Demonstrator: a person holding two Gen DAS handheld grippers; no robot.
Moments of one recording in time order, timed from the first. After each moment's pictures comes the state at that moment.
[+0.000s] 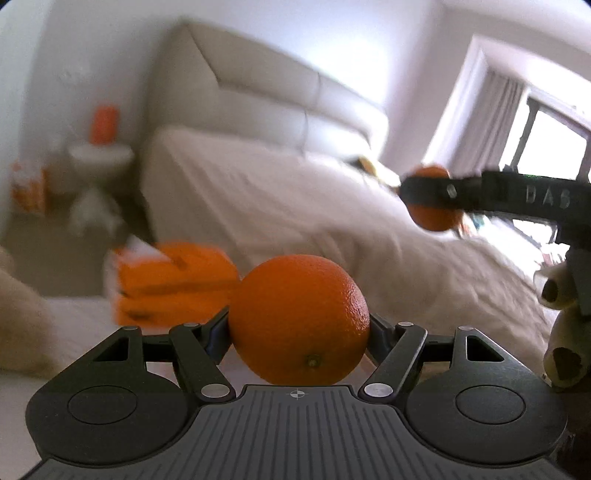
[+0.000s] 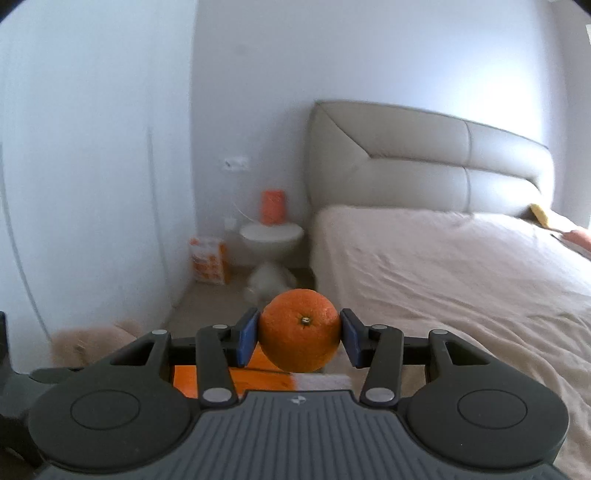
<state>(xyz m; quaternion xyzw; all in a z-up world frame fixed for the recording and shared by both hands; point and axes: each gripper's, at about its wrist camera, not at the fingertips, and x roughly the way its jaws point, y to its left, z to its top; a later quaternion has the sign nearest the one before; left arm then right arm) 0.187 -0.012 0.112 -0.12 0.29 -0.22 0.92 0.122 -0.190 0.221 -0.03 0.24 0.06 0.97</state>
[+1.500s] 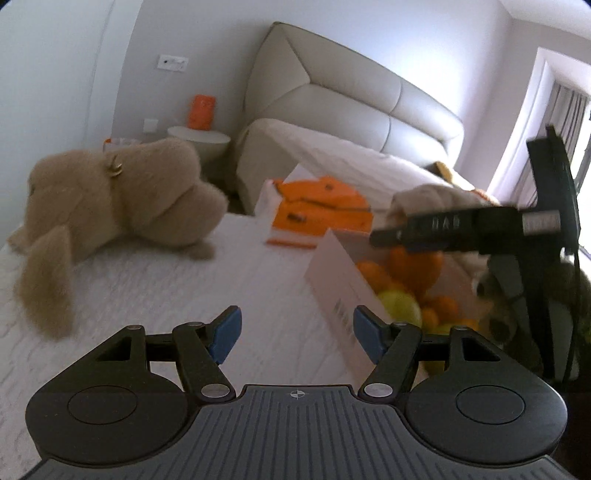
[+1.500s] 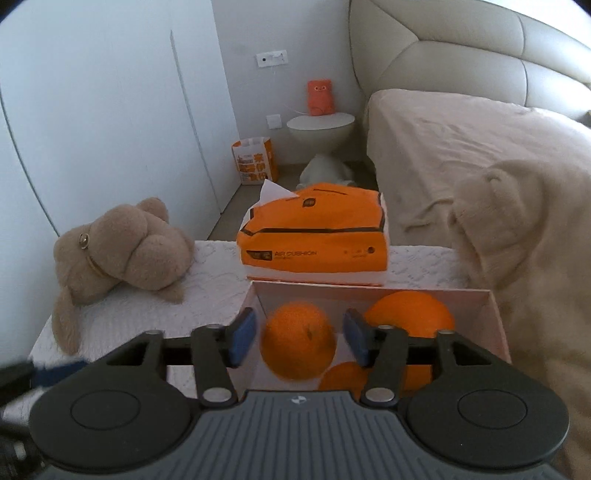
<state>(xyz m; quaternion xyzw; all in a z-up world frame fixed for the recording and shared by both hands) 0.064 0.082 0.049 -0.13 0.28 -0.08 0.95 0.166 -0.140 0.080 0.02 0.38 0.14 0.91</state>
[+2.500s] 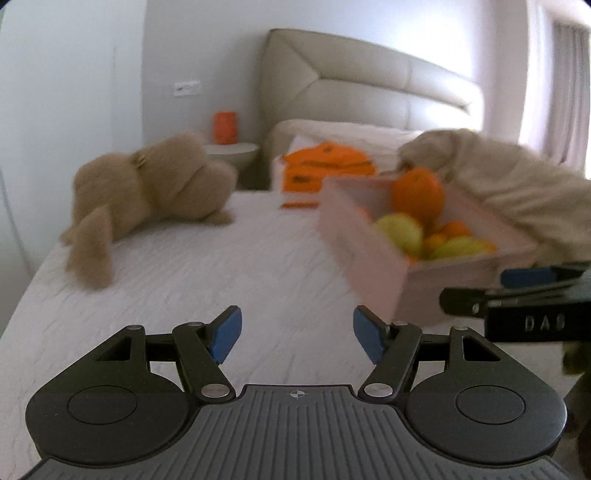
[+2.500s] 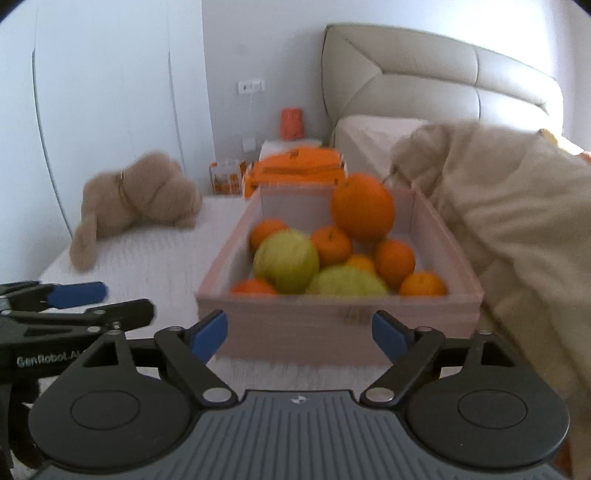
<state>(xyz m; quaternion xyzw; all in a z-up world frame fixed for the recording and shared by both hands) -0.009 0.024 0.021 -0.02 0.28 0.00 0.96 -0.005 -0.154 0.047 0.00 0.33 0.09 0.94</state>
